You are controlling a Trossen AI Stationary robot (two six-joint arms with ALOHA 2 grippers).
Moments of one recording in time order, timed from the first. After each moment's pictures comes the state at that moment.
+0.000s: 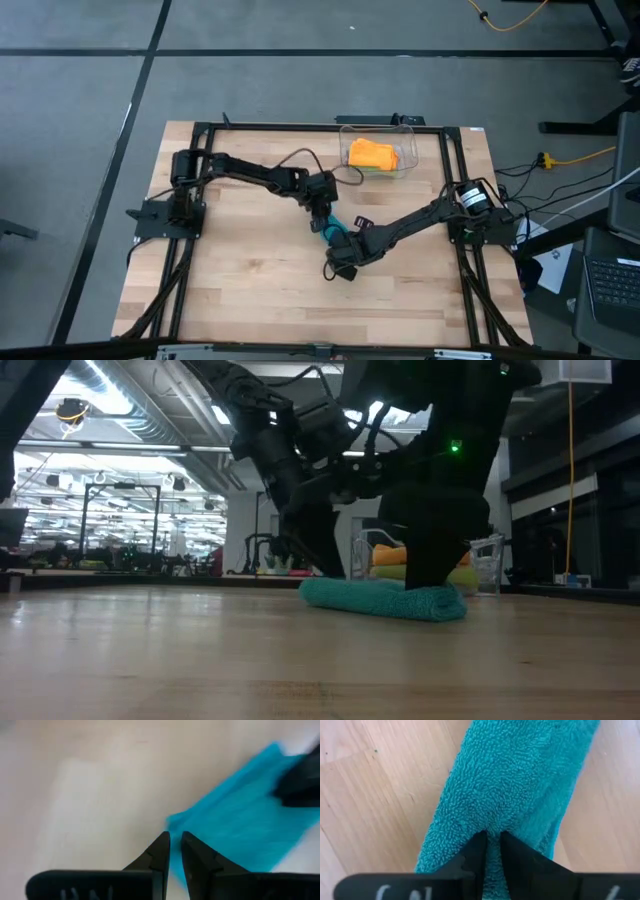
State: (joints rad) left arm 0.13 1.96 1.24 -0.29 0.14 -0.15; right arm 0.34 2.05 1.31 -0.71 0.28 0.70
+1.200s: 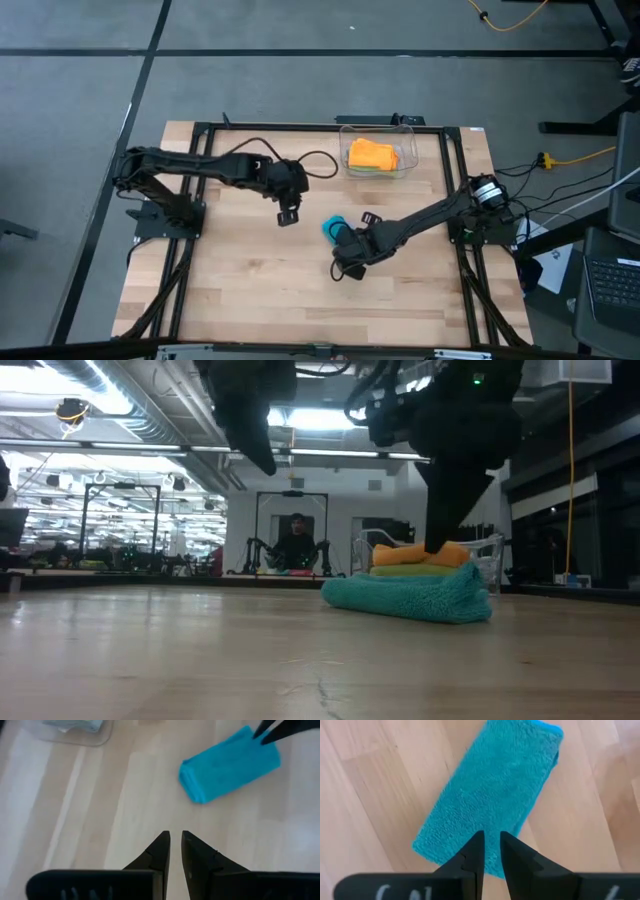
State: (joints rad) left arm 0.07 1.50 1.25 -0.76 -0.07 -0.13; right arm 0.35 1.91 1.37 -0.90 0.30 0.70
